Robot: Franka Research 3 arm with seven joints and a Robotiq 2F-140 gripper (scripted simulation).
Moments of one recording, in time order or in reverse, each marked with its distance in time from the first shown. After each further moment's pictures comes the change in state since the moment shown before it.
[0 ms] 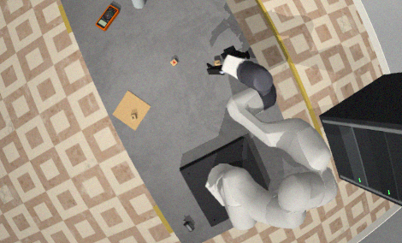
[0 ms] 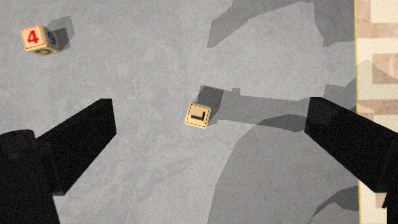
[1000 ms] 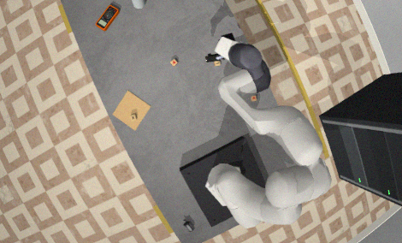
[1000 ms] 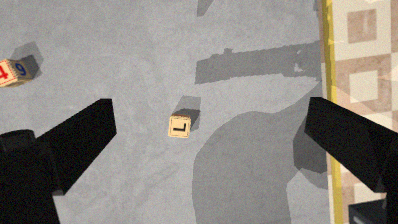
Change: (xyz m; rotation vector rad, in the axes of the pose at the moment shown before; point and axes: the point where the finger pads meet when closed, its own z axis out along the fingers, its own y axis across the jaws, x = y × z) arm 0.031 0.019 -0.007 -0.095 -0.145 0.105
